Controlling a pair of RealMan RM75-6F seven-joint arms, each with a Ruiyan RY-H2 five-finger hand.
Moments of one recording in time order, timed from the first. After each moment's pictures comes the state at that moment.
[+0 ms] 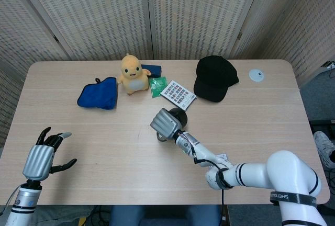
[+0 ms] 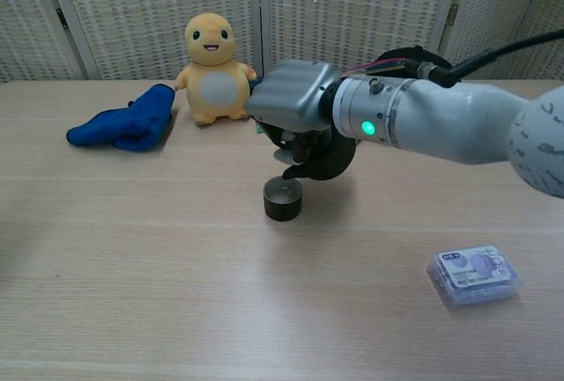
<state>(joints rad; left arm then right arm) -0.20 -1.33 -0.04 -1.48 1.57 1.48 0.04 1.17 -1.66 0.09 -1.37 -0.96 0.82 -0.90</state>
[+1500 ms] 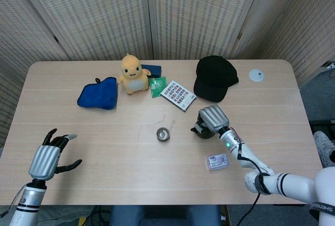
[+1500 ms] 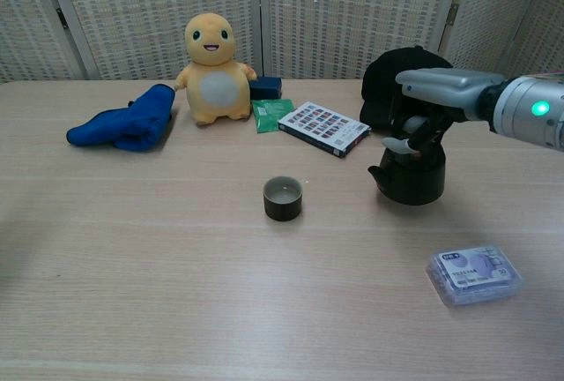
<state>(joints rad) -0.21 -1.34 -0.03 -1.50 1.55 1.43 0.07 0.83 -1.49 0.09 -1.37 -1.10 0.85 -0.16</state>
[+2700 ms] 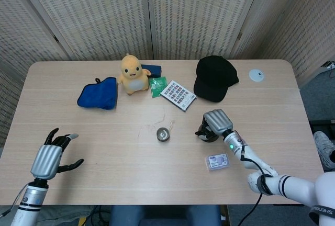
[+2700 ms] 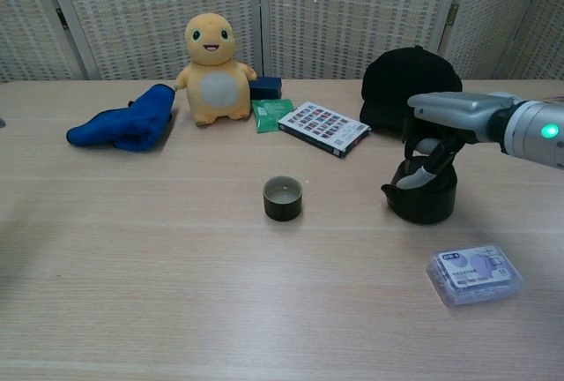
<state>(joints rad) -0.22 -1.35 -0.03 -1.50 1.55 1.42 0.09 0.78 -1.52 0.10 -1.29 -1.17 0.78 -0.11</state>
